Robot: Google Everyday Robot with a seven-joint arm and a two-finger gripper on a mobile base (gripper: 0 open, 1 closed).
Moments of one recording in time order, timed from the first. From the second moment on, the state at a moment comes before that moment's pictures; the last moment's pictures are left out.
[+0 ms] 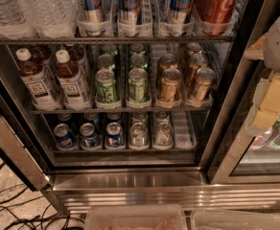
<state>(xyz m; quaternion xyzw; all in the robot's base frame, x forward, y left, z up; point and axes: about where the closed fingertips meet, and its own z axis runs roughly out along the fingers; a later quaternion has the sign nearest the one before) 0.438 -0.217 0.976 -0.60 0.78 -0.03 0.16</state>
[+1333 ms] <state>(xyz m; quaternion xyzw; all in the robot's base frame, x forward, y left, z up) 0.415 -0.165 0.861 -0.60 0.78 0.06 0.20</state>
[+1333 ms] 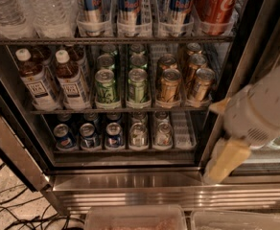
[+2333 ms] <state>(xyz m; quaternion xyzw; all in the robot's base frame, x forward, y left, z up) 0.384 -0.124 0.819 -0.55 0.74 0.17 0.36</state>
